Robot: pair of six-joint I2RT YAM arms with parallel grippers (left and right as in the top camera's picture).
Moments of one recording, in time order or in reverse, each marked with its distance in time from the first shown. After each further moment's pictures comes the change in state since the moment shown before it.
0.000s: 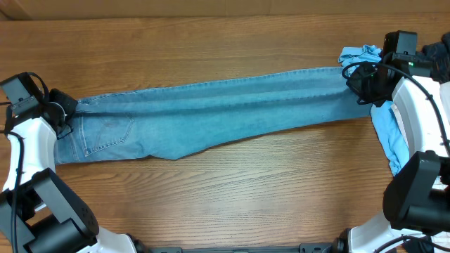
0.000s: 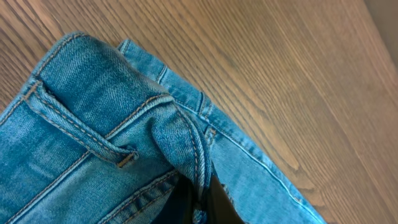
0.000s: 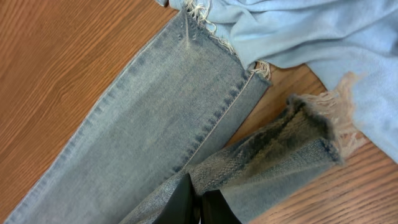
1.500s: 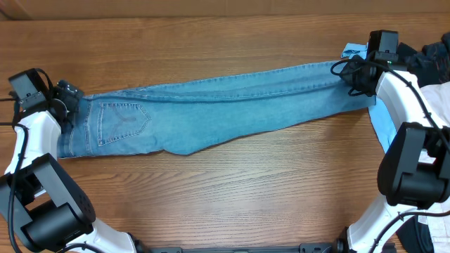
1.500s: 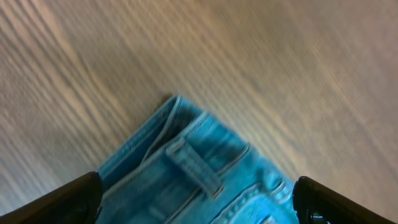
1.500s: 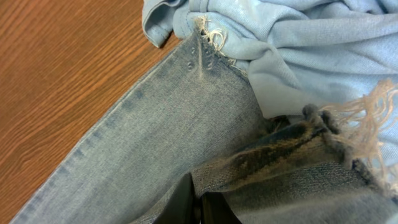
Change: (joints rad) left arm -0.034 0.083 0.023 0.063 -0.125 0.000; right arm 0.033 0.181 0.006 0.275 0.121 -0.007
